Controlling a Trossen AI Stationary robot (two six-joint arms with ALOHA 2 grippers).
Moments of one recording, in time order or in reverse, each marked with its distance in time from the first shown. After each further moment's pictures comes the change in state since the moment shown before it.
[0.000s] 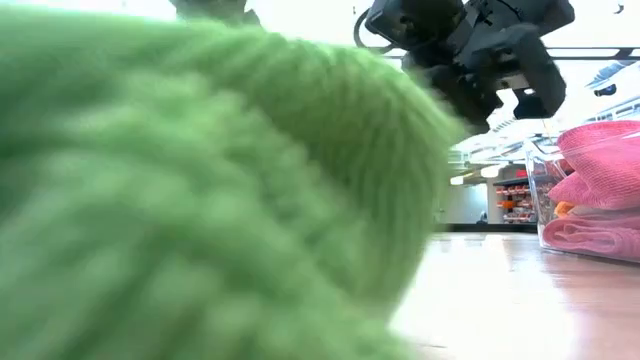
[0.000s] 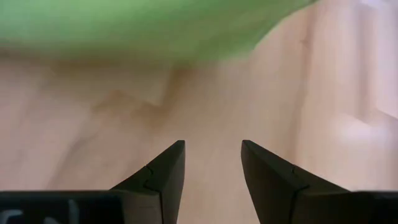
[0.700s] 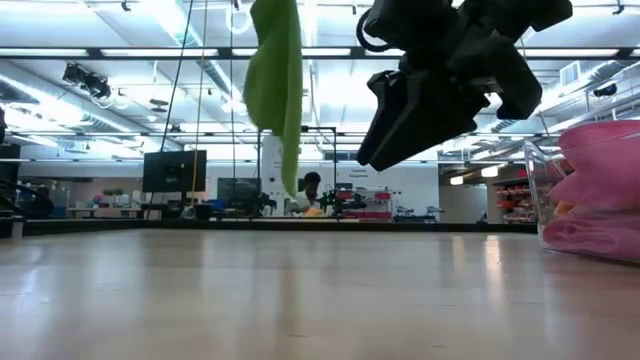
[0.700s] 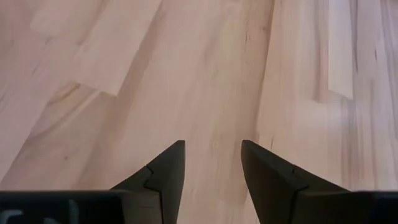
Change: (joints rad) left arm 0.244 -0.107 0.488 -0.134 -0.874 0.517; right arm -0.014 -0.036 0.001 -0.058 0.105 0.015
